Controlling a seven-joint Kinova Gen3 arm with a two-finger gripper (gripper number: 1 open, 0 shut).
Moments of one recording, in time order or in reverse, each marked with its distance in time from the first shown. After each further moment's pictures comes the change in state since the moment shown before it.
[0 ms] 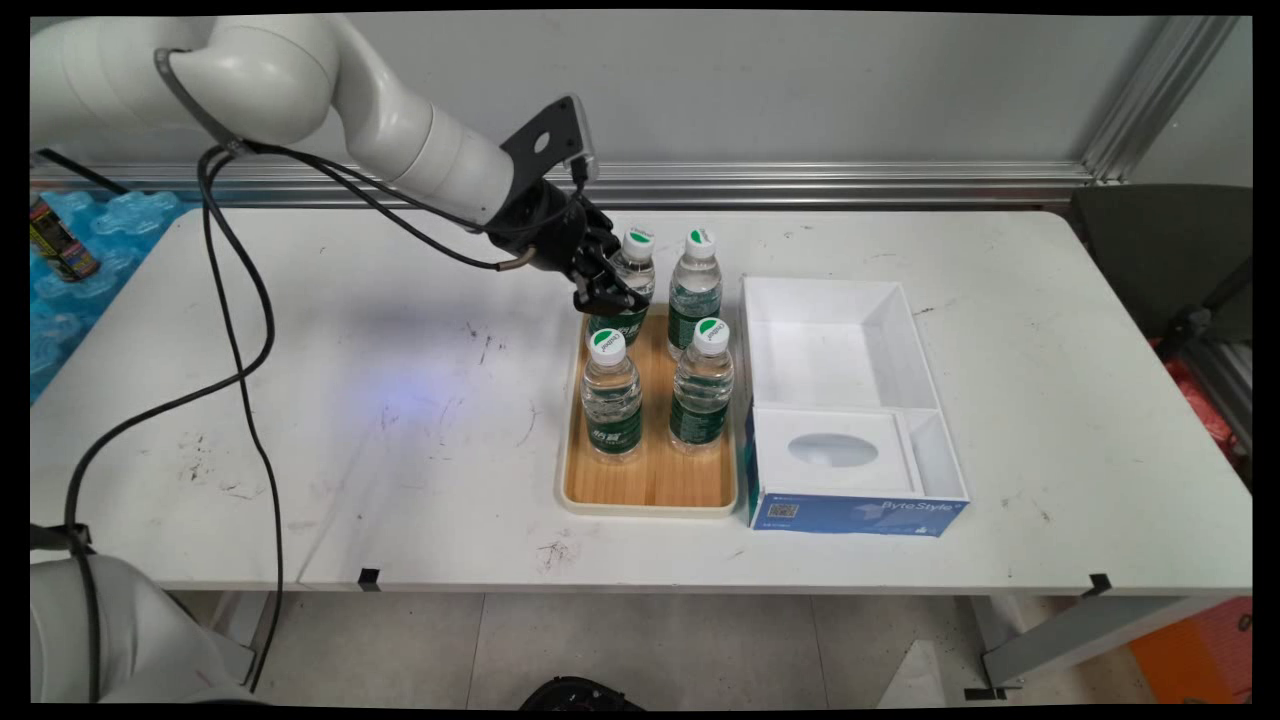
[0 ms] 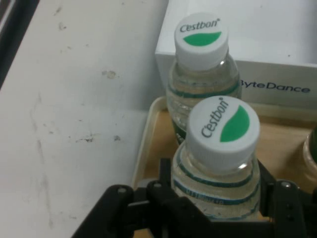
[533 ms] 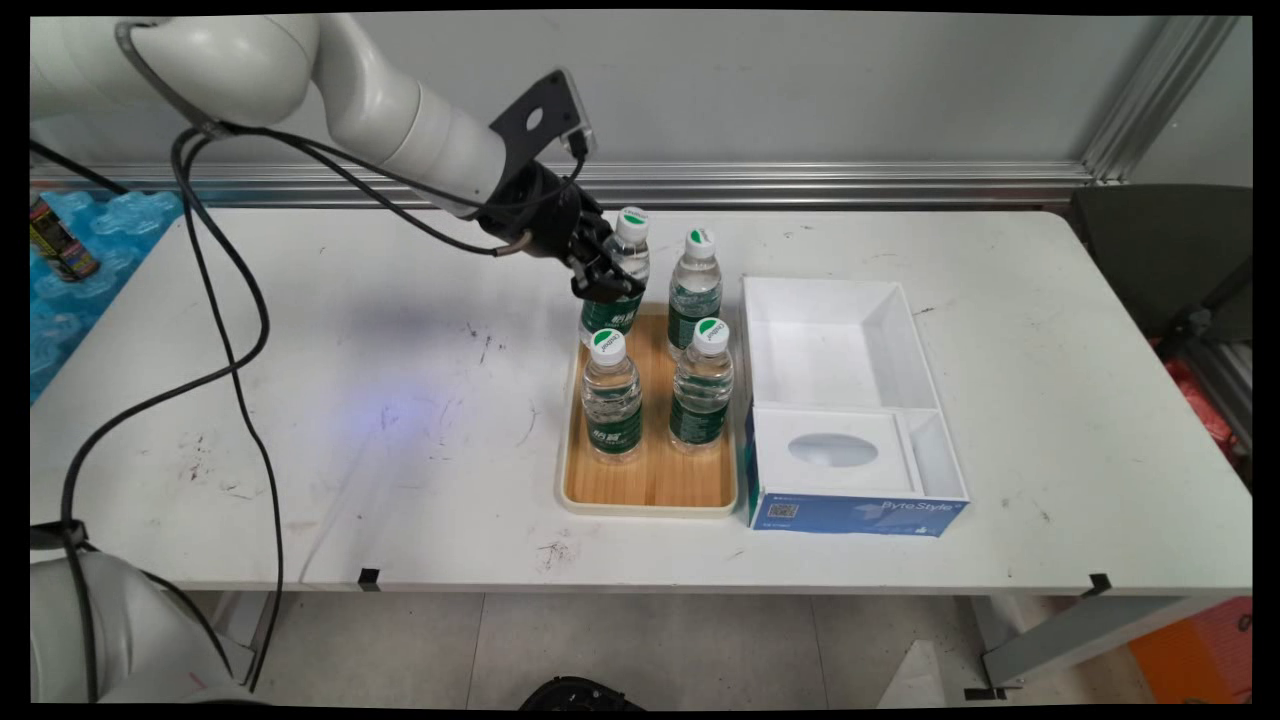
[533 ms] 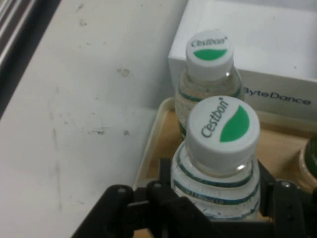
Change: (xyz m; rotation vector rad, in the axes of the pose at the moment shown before) arm 0.014 0.011 -0.021 0.046 -0.018 -0.064
